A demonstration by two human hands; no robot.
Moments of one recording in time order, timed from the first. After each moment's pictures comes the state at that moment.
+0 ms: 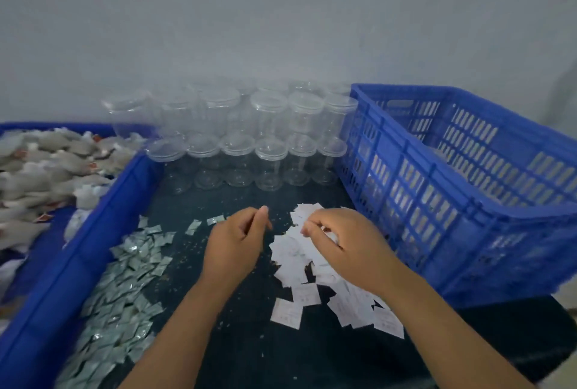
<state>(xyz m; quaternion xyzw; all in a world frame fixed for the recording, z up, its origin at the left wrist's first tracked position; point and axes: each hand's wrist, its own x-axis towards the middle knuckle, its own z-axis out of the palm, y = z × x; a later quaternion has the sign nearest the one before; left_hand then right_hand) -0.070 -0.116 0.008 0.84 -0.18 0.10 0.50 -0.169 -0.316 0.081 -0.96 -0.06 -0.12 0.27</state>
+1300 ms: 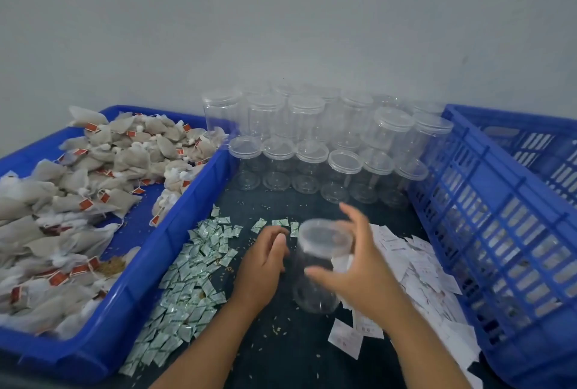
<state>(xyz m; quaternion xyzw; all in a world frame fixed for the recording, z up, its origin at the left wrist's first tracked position) -0.057 -0.051 -0.052 0.79 -0.09 0.09 0.60 -0.124 -0.242 0.035 -0.87 -0.08 -0.07 0.47</state>
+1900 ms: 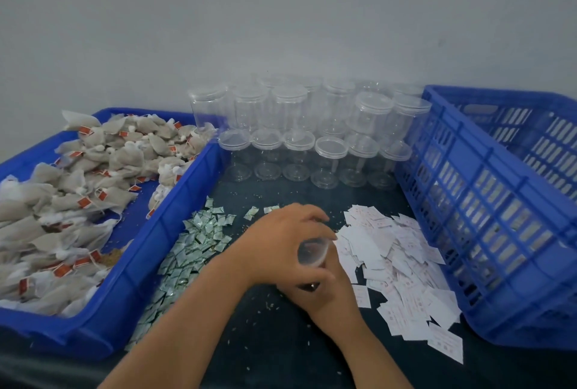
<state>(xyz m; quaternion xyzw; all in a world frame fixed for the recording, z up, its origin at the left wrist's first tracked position) -0.081 -0.064 0.043 0.86 -0.45 0.10 0.22 -0.148 -0.215 -0.055 -0.83 -0.05 -0.14 0.54</state>
